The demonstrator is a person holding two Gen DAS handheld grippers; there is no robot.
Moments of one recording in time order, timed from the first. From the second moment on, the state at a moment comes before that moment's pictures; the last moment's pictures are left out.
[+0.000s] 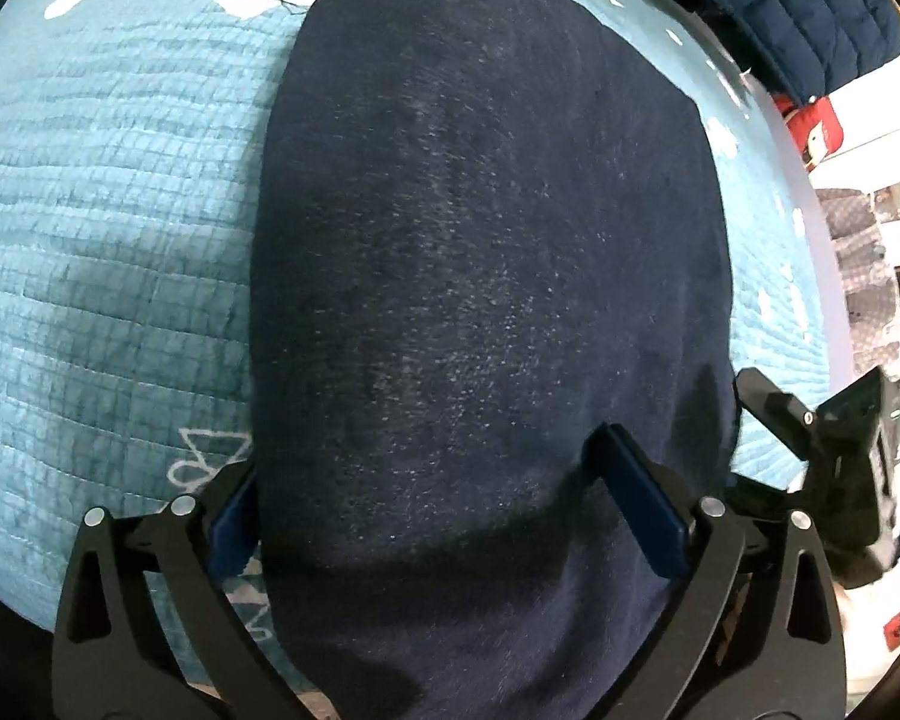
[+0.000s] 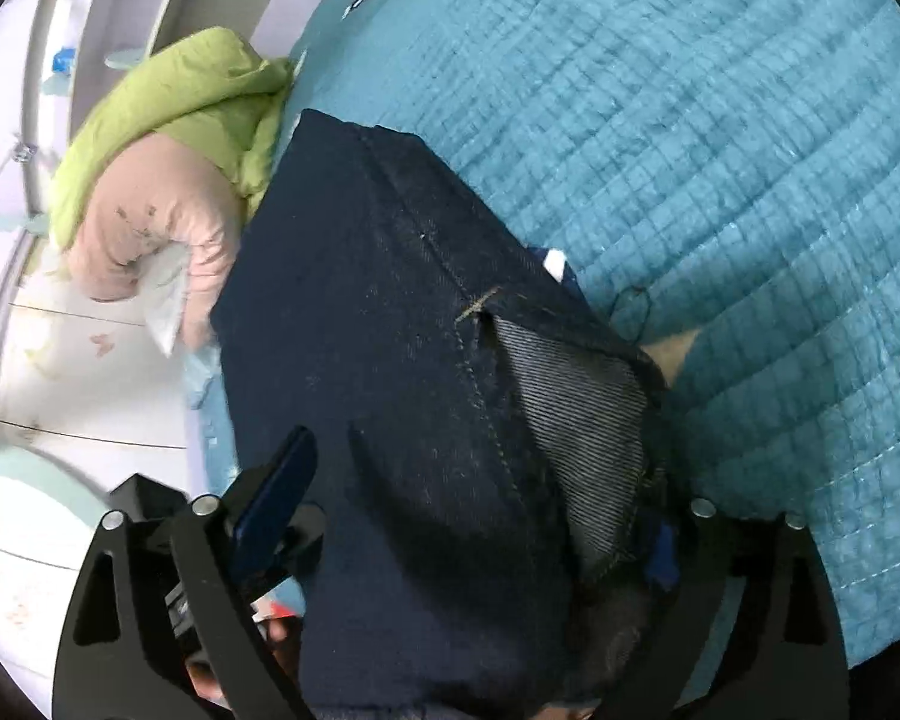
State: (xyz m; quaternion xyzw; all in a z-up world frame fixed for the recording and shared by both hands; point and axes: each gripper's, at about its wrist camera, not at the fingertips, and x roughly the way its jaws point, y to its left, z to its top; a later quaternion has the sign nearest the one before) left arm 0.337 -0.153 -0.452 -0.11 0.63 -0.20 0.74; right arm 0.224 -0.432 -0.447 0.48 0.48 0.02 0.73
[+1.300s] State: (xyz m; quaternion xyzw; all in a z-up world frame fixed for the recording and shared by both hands) left arm 0.310 -0.097 -0.358 -0.06 0.55 -0.25 0.79; right arm 0.270 -0.281 -0.303 0.18 0.46 0.09 0.86
